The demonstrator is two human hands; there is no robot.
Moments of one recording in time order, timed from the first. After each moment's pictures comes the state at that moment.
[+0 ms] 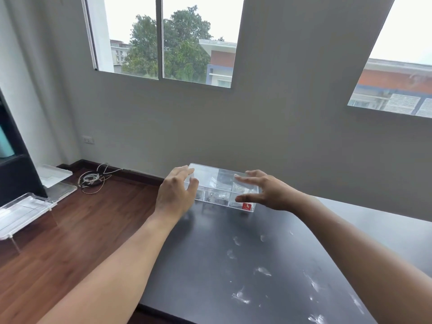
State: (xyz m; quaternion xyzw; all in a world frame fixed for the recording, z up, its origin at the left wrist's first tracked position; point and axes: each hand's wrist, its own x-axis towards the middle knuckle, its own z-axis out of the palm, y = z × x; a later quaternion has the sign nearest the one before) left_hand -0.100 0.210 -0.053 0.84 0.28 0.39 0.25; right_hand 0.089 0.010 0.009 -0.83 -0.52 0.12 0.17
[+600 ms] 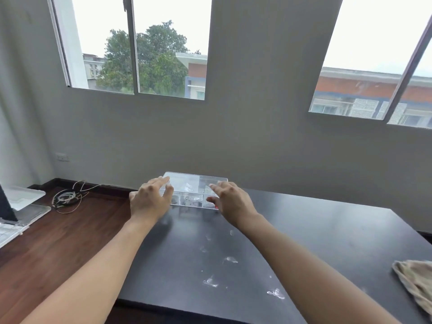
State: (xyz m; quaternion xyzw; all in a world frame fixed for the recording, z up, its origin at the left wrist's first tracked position) left_hand -0.106 0.201 -0.049 0.86 0.34 0.33 0.19; right_hand 0.028 0.006 -0.012 -0.87 -0.47 -0.08 0.12
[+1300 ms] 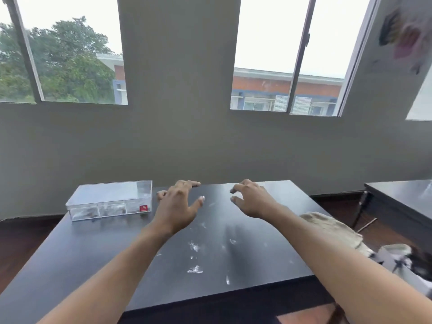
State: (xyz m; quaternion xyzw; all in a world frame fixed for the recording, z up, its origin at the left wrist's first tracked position) left_hand -0.030 -0.017 -0.006 0.94 0.06 0.27 0.22; right_hand 0.064 -0.232 0.032 -0.95 -0.28 -0.03 0.11
